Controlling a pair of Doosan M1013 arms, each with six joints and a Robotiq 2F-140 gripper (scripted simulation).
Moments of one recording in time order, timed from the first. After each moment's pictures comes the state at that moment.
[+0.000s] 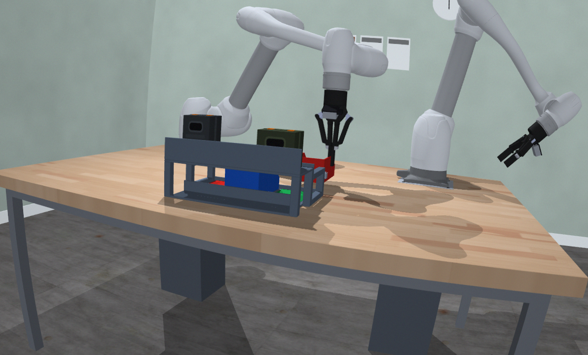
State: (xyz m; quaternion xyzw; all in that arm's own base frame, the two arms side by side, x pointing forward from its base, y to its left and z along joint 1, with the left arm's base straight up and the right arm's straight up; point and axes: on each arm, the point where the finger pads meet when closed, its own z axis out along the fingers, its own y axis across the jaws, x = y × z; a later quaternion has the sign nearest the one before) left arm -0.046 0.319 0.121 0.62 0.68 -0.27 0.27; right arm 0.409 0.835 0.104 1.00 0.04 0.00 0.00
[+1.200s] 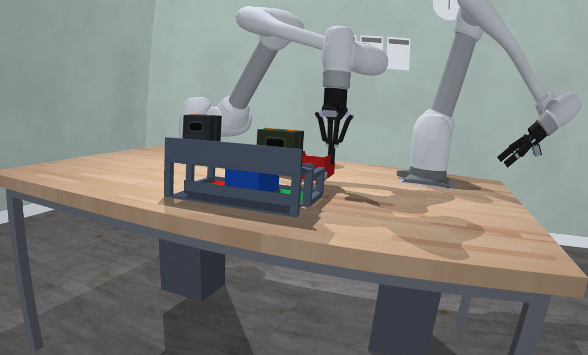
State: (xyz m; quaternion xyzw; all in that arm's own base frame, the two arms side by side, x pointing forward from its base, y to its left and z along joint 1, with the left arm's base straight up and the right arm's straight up) left arm -0.046 0.319 0.121 0.62 0.68 -0.27 0.27; right arm 0.409 0.835 0.110 1.00 0.04 0.00 0.00
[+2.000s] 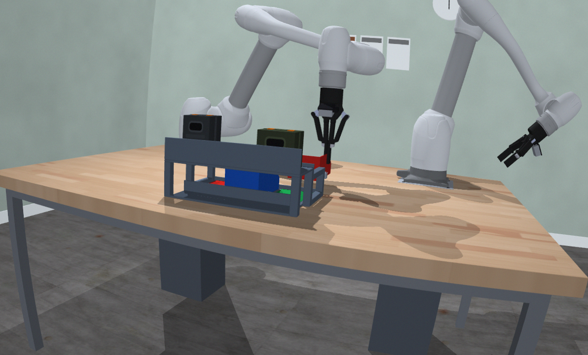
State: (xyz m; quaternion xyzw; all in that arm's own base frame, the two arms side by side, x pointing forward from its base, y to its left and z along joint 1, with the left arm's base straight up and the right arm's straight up) left arm -0.046 0.319 0.121 0.62 0.68 -0.27 0.27; right arm 0.409 0.821 0.110 1.00 0.04 0.00 0.00
